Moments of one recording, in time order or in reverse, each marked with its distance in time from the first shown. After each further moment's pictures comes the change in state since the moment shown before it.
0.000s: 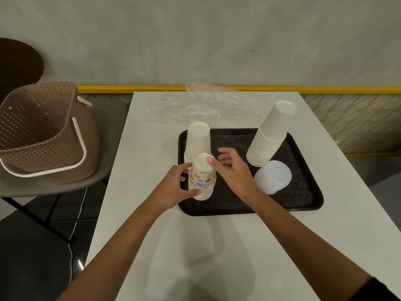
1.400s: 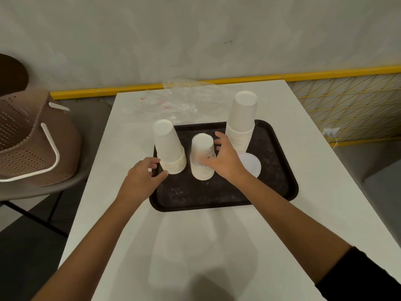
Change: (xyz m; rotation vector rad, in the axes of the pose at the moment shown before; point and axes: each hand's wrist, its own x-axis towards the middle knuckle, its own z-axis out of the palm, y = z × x) left_hand -0.009 0.060 0.021 0.181 0.304 -0.201; right_hand 0.017 0.025 -0.068 -0.006 -0.045 0.042
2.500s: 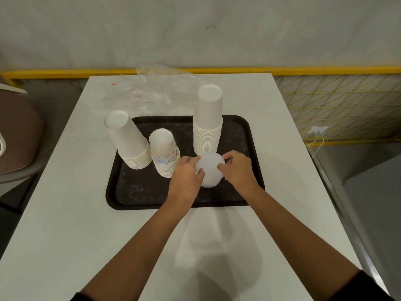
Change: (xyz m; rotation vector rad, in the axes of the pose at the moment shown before) left_hand 0.000 0.109 0.150 -0.013 -0.014 0.124; right_hand -0.003 0.068 -0.088 -0.218 0.121 0.224
